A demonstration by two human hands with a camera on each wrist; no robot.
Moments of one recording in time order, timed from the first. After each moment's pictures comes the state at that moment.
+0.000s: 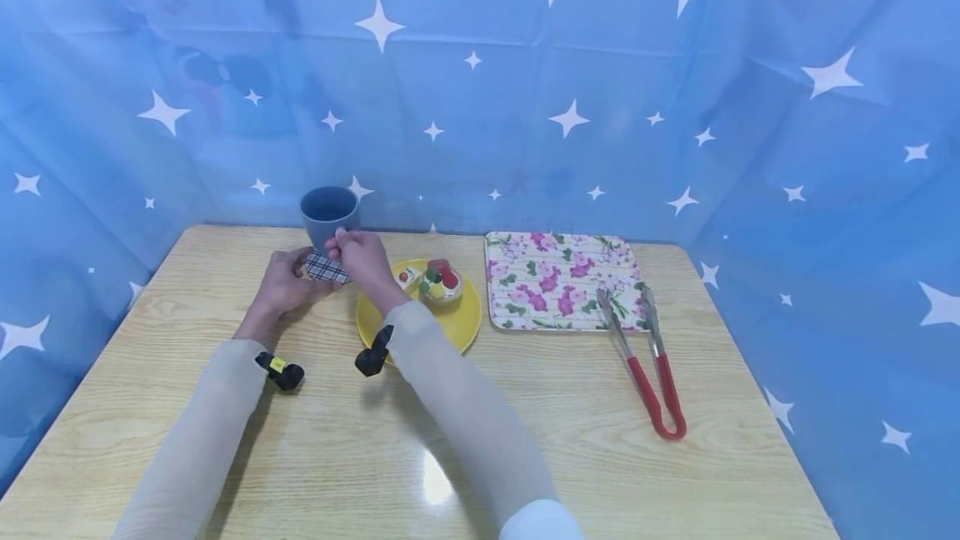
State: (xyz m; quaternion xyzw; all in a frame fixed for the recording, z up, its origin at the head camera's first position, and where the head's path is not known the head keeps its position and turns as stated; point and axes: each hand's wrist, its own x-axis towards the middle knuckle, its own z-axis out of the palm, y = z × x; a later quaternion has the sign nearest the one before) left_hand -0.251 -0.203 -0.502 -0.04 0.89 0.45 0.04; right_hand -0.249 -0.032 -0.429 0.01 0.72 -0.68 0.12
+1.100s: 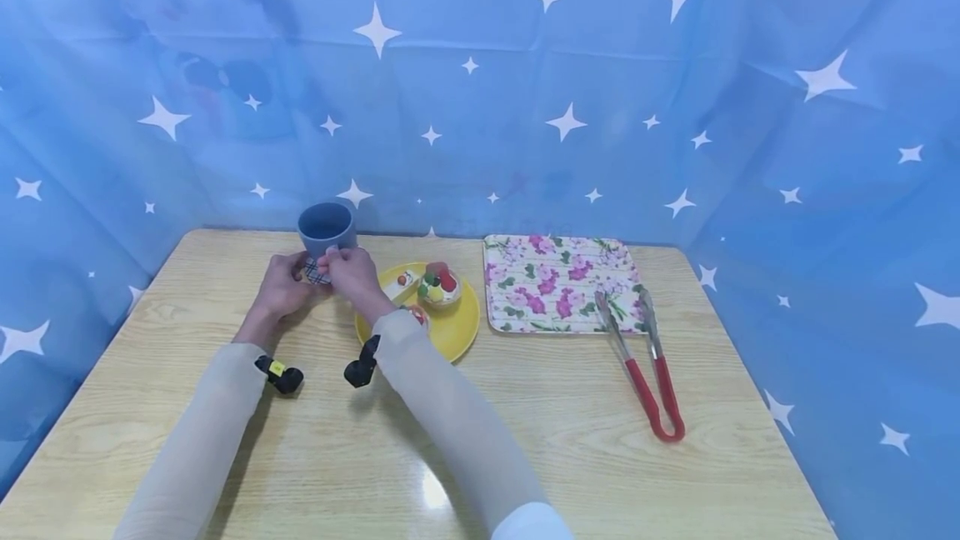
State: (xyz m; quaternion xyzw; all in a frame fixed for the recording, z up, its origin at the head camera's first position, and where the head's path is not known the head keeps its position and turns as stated) left_hand -0.250 -0.202 -0.497 -0.04 0.90 0.43 0.03; right_hand -0.241 -0.051 -0.445 0.04 0.75 -0.65 0.13
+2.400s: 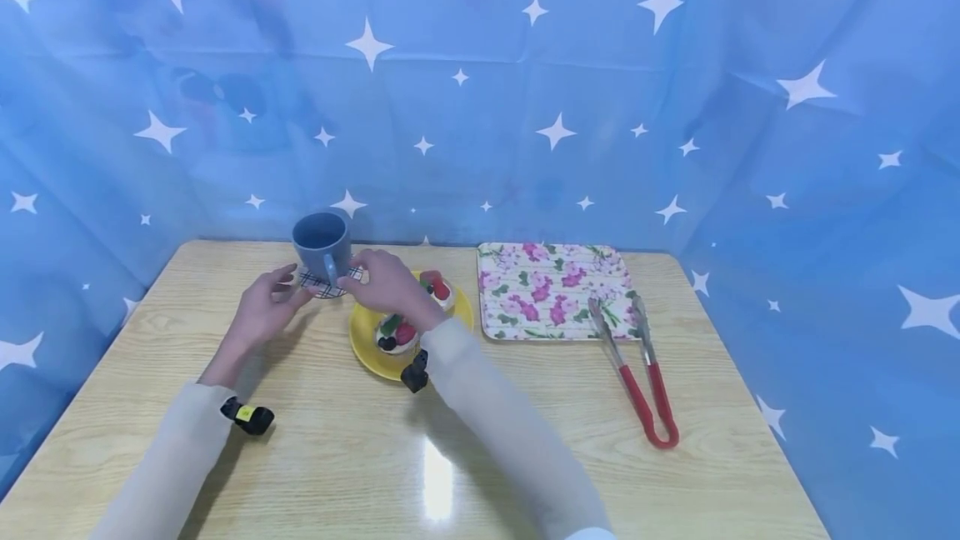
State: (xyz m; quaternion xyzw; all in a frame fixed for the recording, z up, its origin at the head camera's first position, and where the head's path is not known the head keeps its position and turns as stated) left_hand -0.209 -0.206 -0.477 0.01 0.90 0.43 0.01; right_hand -0.216 0.032 -0.395 -0.19 0.92 -0.33 0.13
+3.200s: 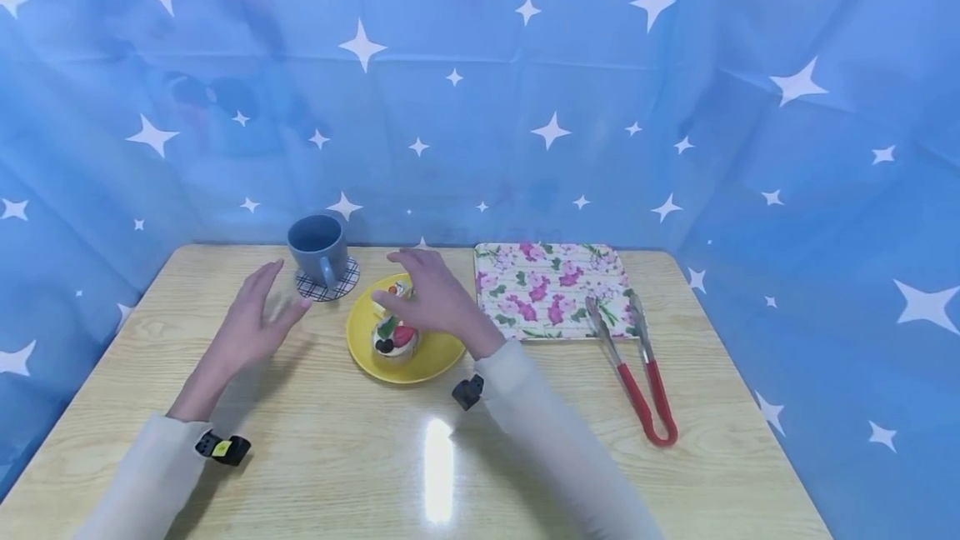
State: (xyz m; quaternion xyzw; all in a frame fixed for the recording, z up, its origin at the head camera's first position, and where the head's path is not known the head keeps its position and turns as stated) left_hand -0.174 -0.204 -0.456 0.07 0.93 0.36 -0.05; right_hand -0.187 0.100 -0.383 -0.21 0.93 -0.28 0.08
